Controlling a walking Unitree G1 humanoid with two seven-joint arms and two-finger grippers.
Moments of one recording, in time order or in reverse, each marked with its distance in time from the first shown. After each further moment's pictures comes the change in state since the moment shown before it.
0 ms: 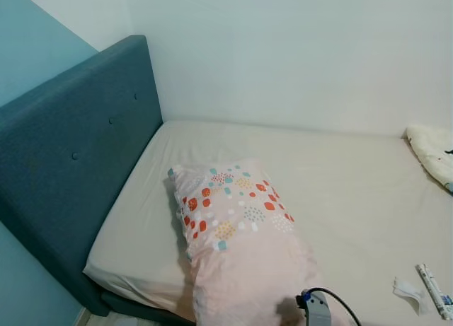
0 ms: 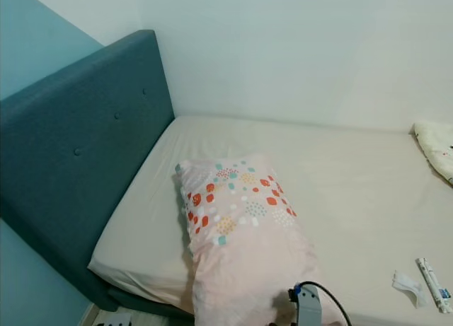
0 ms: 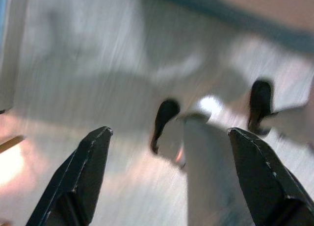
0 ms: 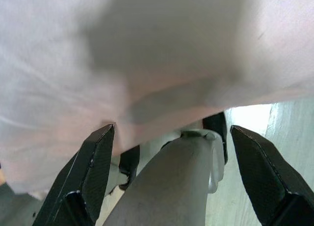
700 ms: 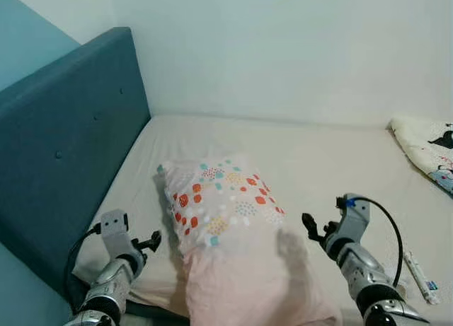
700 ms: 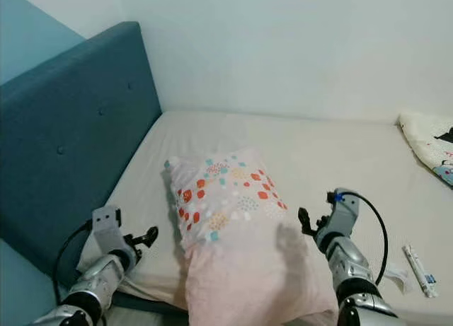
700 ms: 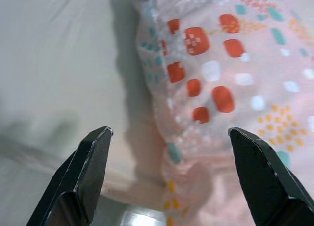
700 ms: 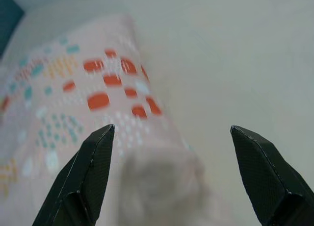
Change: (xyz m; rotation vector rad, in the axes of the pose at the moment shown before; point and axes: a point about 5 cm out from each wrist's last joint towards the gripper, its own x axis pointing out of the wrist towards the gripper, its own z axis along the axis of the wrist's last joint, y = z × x) left arm -0.016 -0.026 0.176 -0.191 -0.602 -0.230; right arm -0.037 -0.005 0.195 -0.013 -0.653 0.022
